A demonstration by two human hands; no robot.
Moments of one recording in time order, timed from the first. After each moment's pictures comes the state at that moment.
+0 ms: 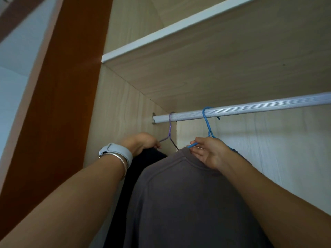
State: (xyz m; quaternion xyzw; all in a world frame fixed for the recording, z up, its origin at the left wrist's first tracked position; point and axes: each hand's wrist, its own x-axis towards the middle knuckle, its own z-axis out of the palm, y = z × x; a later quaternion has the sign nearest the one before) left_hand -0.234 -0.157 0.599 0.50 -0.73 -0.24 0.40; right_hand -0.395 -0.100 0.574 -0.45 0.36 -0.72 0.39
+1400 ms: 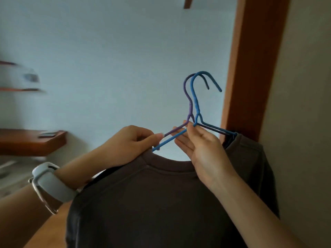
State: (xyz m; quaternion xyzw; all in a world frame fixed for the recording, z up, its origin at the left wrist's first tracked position) left_hand -0.017 0.214 0.365 0.77 -0.51 0.00 0.37; right_hand -0.140 0.098 0.349 -0.59 0.09 -0.36 0.72
